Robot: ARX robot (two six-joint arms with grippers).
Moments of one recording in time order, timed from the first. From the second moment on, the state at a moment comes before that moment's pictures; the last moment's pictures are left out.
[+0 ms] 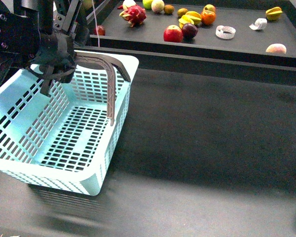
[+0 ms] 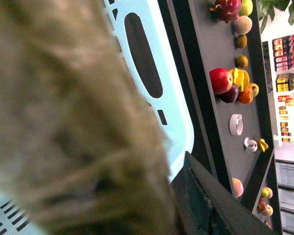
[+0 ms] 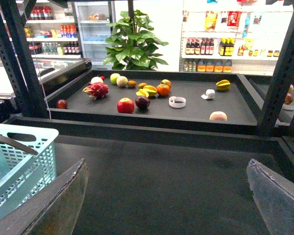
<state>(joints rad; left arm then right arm) -0.18 2.18 1.17 0.49 -0.21 -1.22 0.00 0.00 0.01 0.00 0.00 0.00</state>
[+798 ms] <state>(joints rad) -0.25 1.84 0.87 0.55 -0.24 -0.97 0.00 0.00 0.01 0.00 0.00 0.00</state>
